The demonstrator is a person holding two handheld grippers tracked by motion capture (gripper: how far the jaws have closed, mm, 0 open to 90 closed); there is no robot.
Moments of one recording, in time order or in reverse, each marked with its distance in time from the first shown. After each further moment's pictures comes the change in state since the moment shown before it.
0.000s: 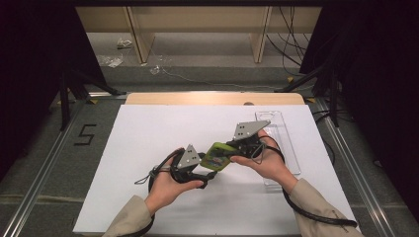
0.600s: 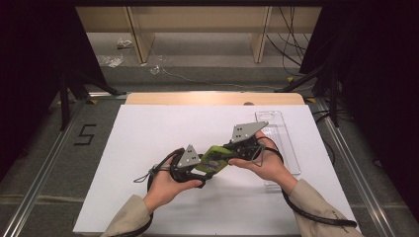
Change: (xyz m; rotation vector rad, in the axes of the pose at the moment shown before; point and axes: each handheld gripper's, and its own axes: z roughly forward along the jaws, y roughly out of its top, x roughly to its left) left arm 0.005 -0.004 0.002 0.038 -0.024 0.012; right arm 0.008 0.005 0.002 -0.004 0.060 -0.023
